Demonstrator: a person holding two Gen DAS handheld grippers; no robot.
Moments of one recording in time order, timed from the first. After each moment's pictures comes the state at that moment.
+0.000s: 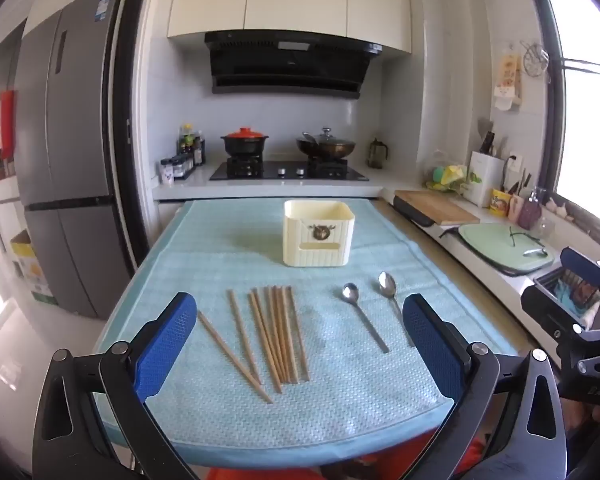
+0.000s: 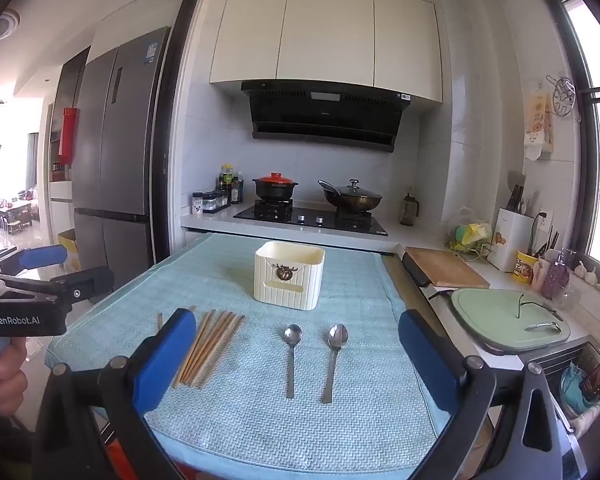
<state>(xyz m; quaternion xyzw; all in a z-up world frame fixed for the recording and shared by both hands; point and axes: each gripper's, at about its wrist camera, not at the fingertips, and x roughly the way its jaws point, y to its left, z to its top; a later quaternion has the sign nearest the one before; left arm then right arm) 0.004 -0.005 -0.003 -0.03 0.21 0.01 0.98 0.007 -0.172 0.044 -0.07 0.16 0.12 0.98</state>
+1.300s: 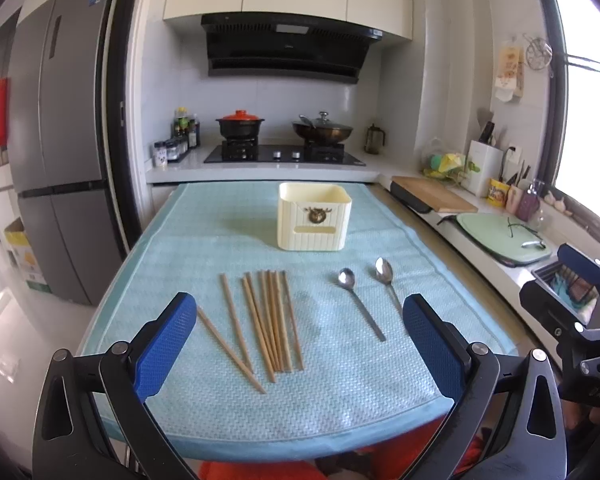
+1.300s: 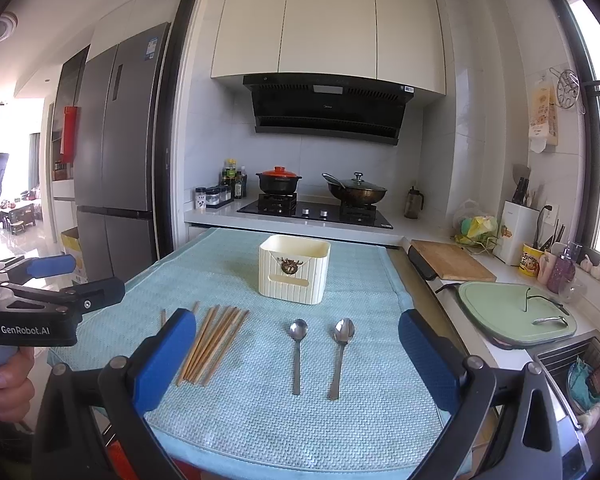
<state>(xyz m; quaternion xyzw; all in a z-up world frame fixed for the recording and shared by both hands) 0.015 -0.001 -0.011 -0.04 0.24 0.00 0.97 0.013 -0.172 0.035 -0.07 0.17 0.13 0.97</state>
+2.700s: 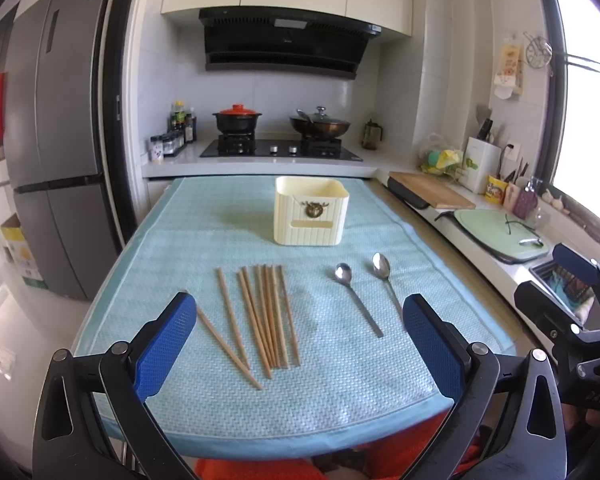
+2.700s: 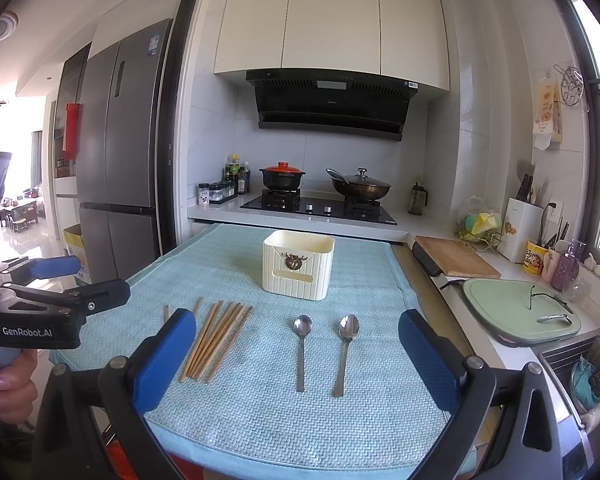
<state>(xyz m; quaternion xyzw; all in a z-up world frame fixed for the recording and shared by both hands) 0.018 -0.001 -0.016 -0.04 0.24 -0.01 0.97 0.017 -0.170 0.032 -0.06 0.18 0.14 0.97</state>
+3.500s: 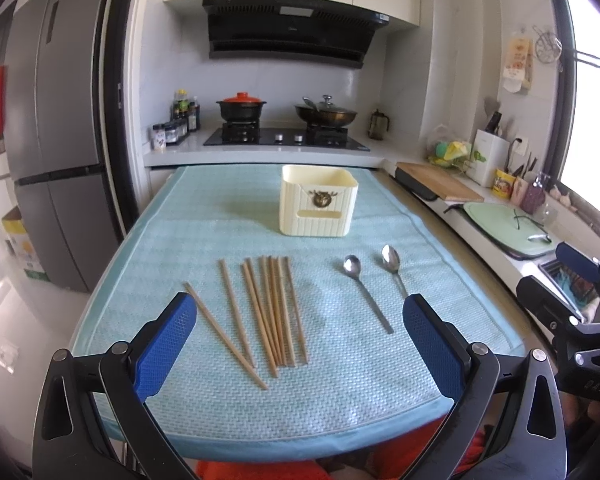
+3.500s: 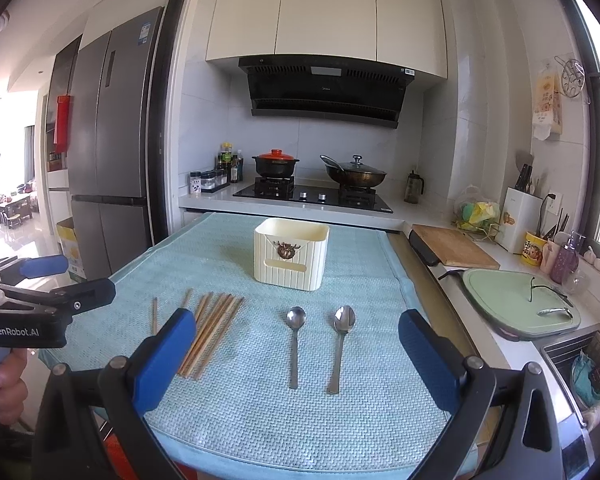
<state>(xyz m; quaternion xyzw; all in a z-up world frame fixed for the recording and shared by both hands) 0.034 0.008 -0.026 -0.05 0.27 0.00 0.96 0.042 -0.169 0.020 -0.07 0.21 0.12 0.97</state>
